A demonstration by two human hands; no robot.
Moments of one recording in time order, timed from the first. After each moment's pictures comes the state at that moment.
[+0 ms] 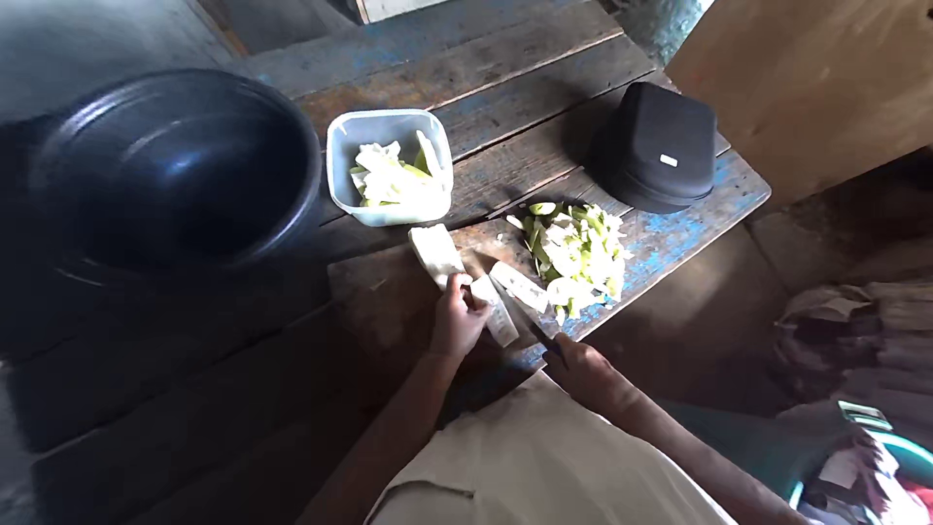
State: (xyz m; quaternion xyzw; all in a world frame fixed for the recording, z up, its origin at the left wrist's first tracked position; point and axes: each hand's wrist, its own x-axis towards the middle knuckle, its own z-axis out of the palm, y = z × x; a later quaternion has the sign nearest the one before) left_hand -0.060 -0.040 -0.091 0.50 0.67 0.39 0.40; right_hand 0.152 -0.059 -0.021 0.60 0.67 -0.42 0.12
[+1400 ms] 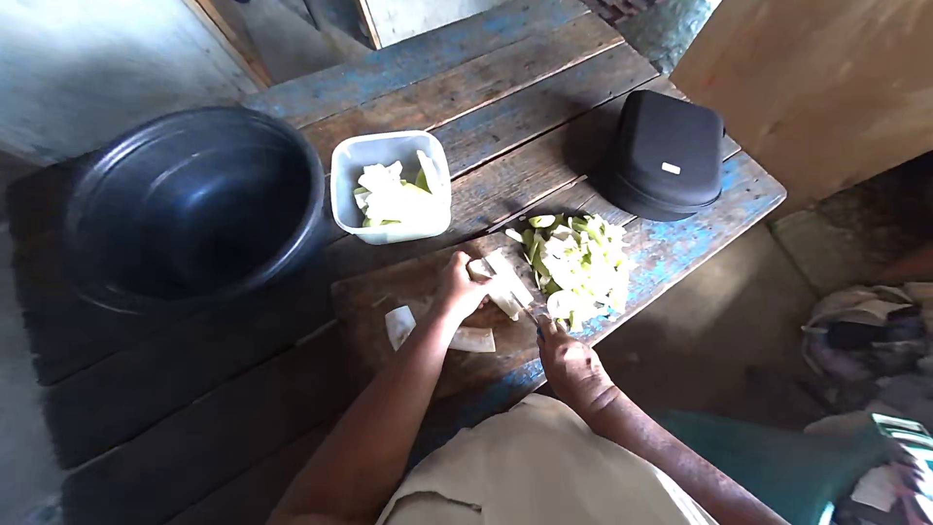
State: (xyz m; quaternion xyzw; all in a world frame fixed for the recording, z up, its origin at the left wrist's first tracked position) left_hand -0.060 0.033 -0.064 0.43 0.71 0.27 0.48; right_hand 0.124 -0.042 -0.031 0.61 0.72 -0.30 0.11
